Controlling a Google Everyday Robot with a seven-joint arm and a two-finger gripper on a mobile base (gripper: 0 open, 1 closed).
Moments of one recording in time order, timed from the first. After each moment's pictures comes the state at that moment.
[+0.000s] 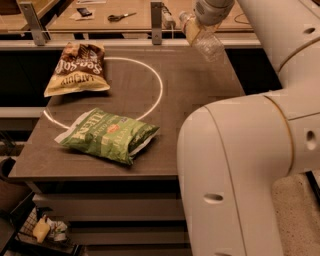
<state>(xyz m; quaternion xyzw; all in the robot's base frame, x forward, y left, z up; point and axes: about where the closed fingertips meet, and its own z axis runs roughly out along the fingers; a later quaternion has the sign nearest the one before) 0.787 -0.137 0.942 -0.26 0.93 -0.01 0.26</state>
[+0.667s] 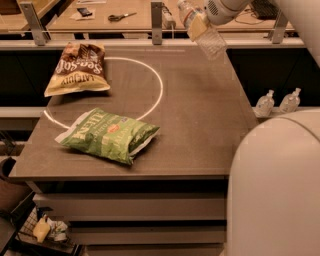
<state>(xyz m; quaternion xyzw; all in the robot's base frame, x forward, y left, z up) 0.765 -0.135 0.970 -0.31 0.88 0.04 0.35</state>
